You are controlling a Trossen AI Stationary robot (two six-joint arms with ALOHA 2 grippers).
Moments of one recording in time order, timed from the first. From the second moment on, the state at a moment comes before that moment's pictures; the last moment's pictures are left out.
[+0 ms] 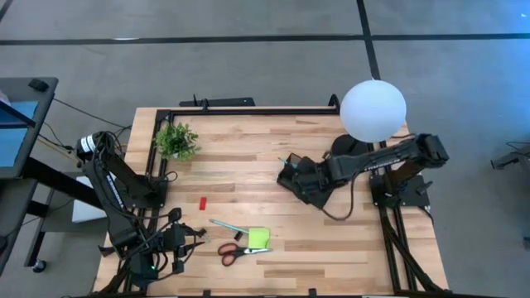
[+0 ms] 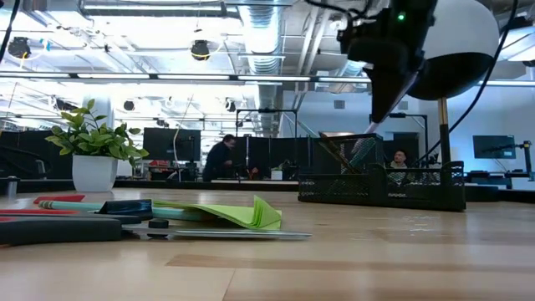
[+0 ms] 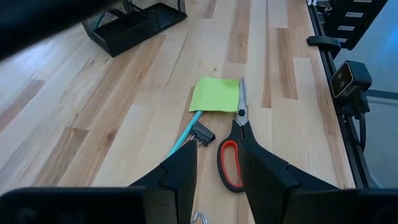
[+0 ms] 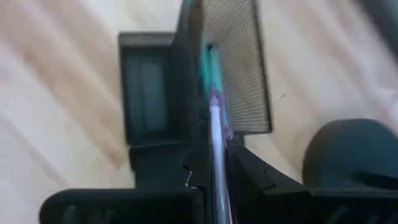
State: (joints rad) left arm -1.13 1.37 0.89 -0.68 -0.95 -1.13; right arm 0.17 1.60 1.22 -1.07 0.41 0.75
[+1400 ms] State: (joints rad) left arm -1.13 1.39 0.89 -0.68 -1.07 -1.11; right arm 0.21 1.61 1.57 -0.65 0.28 0.45
